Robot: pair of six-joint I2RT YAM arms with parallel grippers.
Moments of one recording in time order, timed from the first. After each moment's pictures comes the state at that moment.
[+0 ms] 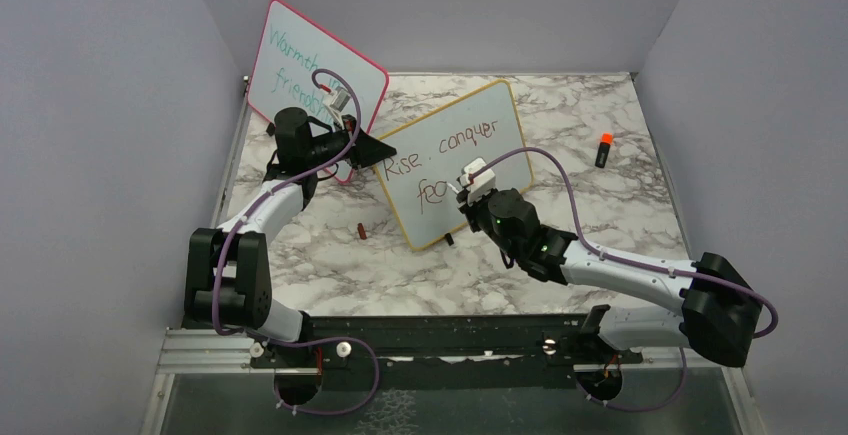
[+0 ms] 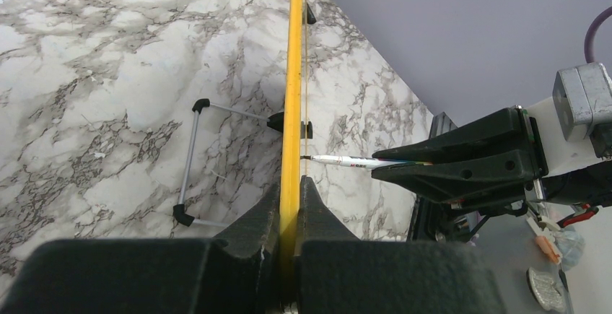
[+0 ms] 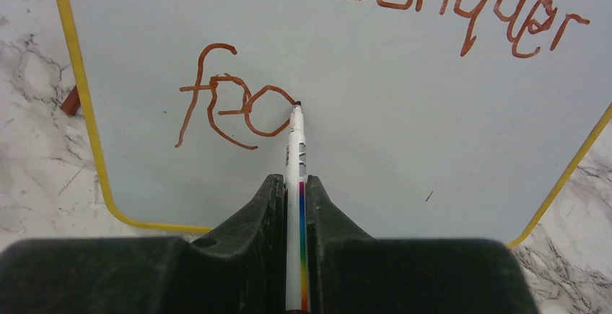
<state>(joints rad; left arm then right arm) -0.10 1.47 0.87 0.46 1.03 -0.50 0.94 1.23 0.65 0.28 0.40 -0.08</state>
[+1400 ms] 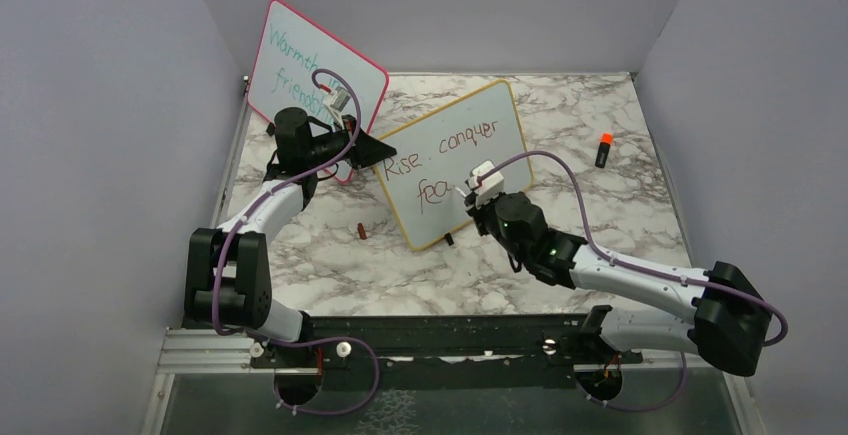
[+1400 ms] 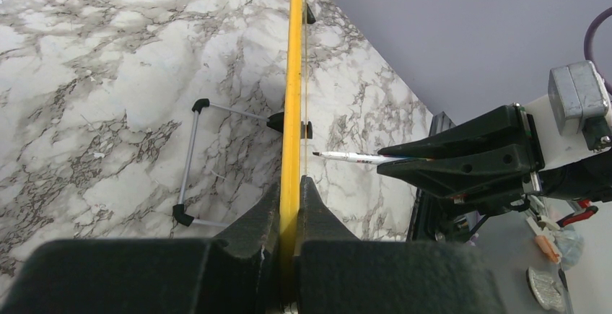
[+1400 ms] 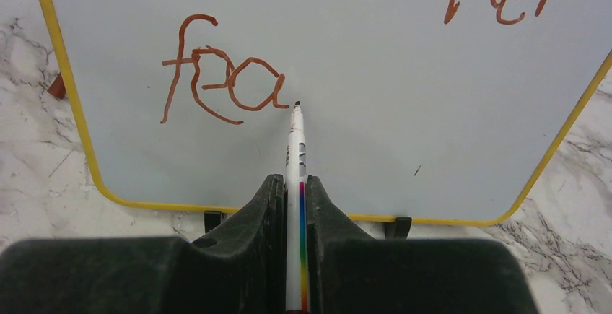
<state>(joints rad) -0.10 1.47 0.87 0.46 1.03 -0.50 0.94 1.17 0.62 0.22 0.41 -0.06</state>
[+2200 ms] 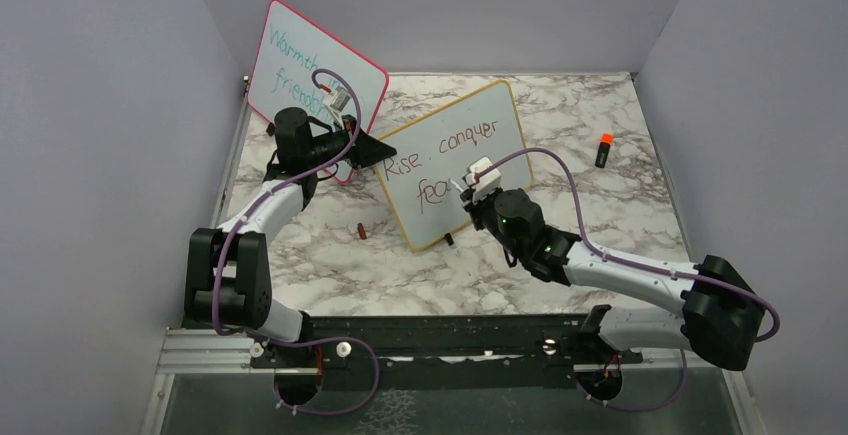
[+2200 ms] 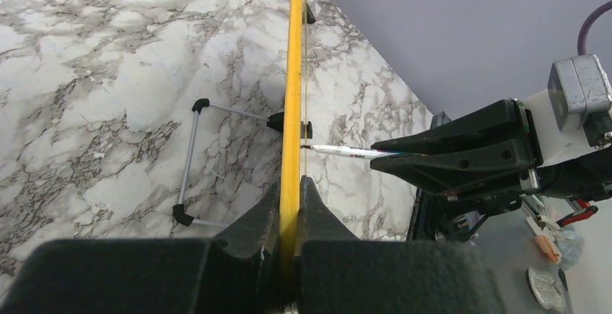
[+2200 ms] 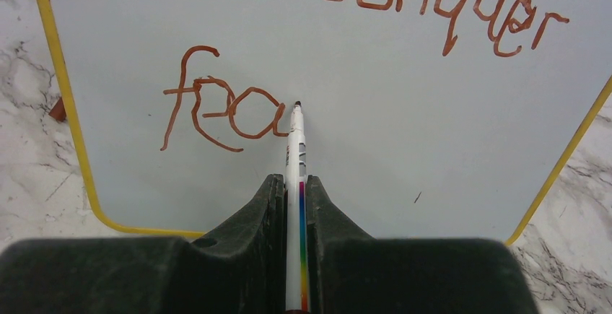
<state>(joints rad) -0.10 1.47 0.87 0.46 1.03 -0.50 0.91 1.21 0.62 0.32 0.38 -0.09</state>
